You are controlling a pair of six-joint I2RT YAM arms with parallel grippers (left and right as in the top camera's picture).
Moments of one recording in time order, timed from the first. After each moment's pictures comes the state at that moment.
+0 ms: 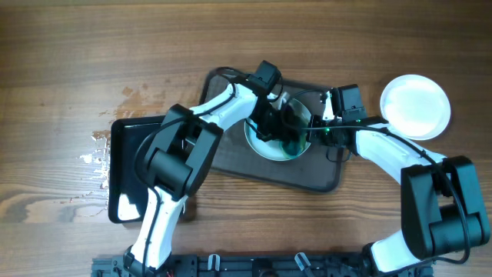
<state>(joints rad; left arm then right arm) -0.57 2.30 1.60 -0.69 0.77 -0.64 0.20 1.71 0.83 -0.27 -0.22 0.38</state>
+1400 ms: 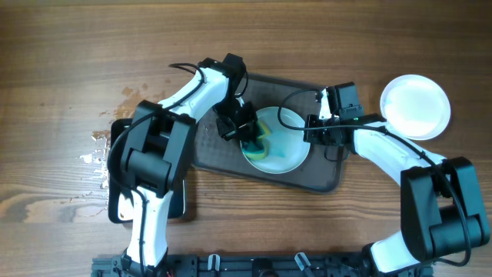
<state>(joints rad) -0.42 2.25 1.61 -1.07 0.54 -0.65 0.22 1.71 0.85 -0.31 -0.24 0.35</state>
